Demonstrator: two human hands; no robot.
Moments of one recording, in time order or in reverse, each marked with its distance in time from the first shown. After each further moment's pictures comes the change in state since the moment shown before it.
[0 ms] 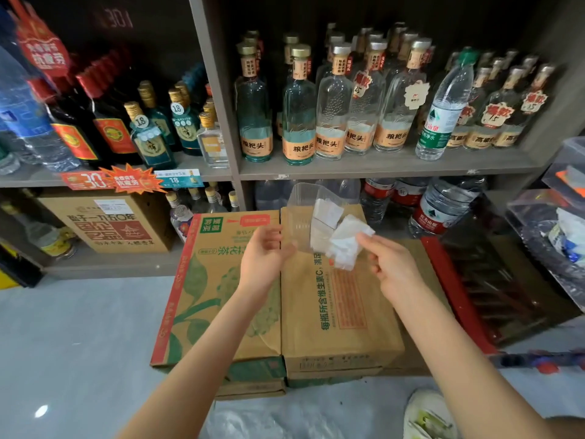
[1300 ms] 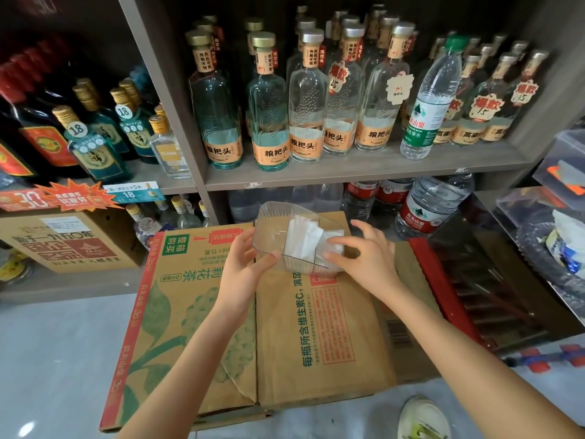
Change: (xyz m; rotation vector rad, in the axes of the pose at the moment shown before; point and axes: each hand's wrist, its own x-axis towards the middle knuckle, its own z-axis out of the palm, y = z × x) left_hand 0.037 -0.011 0.019 -0.151 -0.135 -0.010; right_hand 0.078 0.005 -0.012 -1.192 -0.038 -0.658
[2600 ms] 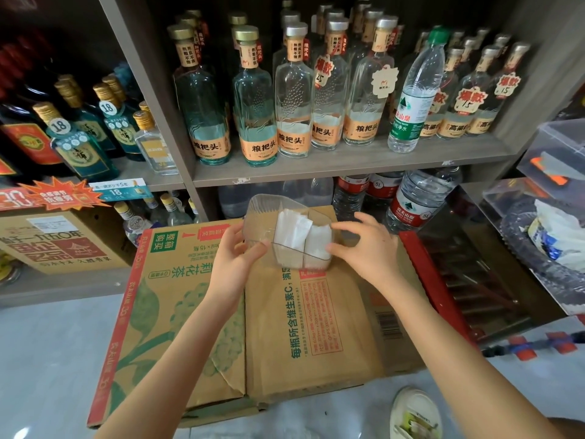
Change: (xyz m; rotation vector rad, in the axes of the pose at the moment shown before) left_hand 0.004 0.001 0.008 0.041 0.025 -0.020; right_hand -0.011 -0.010 -0.028 0.030 0.004 0.167
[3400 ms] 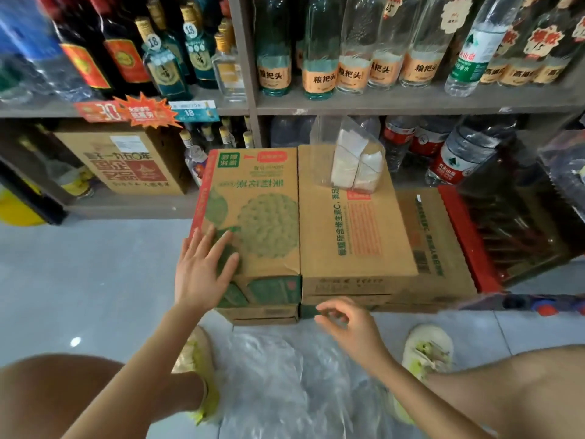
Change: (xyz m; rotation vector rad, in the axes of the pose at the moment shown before) left_hand -0.132 -0.102 -0.168 1.243 0.118 0.246; right_hand -0.240 0.009 0.121 0.463 -0.374 -0.050
